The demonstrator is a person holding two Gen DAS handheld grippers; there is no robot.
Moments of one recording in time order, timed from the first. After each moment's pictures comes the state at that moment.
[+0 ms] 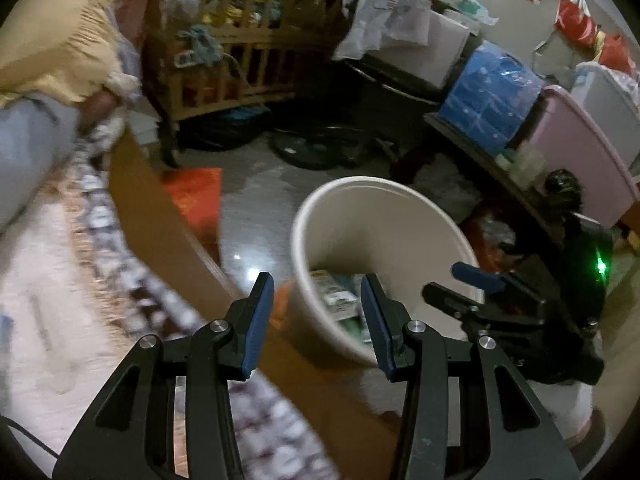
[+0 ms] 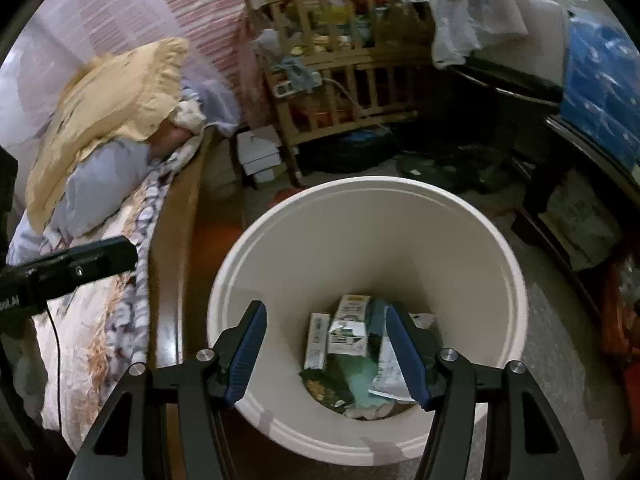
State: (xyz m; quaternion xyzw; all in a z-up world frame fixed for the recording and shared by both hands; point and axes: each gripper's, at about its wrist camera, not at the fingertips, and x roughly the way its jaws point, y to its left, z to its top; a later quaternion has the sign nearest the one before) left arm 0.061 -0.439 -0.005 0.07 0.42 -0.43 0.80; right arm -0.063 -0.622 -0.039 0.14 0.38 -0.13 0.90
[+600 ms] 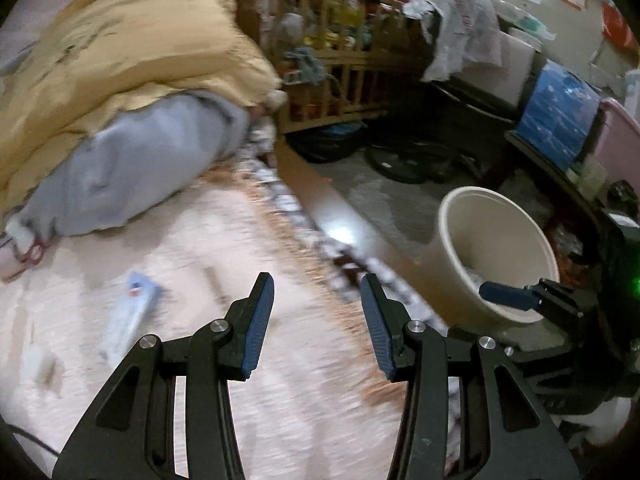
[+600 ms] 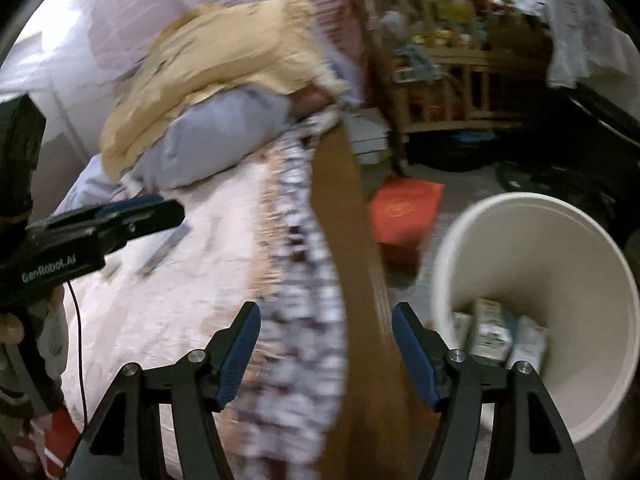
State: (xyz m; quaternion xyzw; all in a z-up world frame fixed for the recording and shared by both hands) left arm 0.087 -0.290 0.016 0.09 0.39 -0.30 0.86; right arm -0.004 -0.476 -0.027 0.11 0.40 0.02 0.91
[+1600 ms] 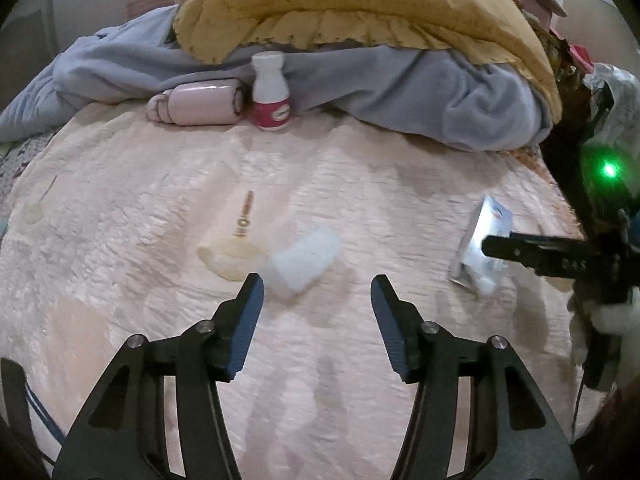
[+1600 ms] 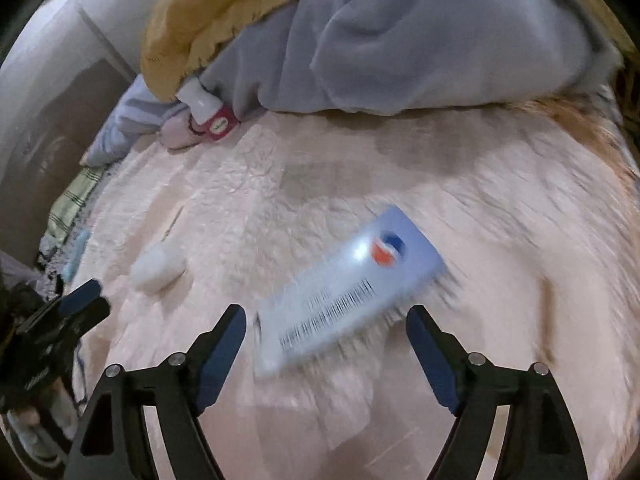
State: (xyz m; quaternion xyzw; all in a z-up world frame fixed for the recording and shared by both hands) left arm 0.161 0.049 -0.056 -0.01 0.45 -0.09 0.89; right arm 0.233 -0.216 -0.090 0.09 0.52 0.16 0.83
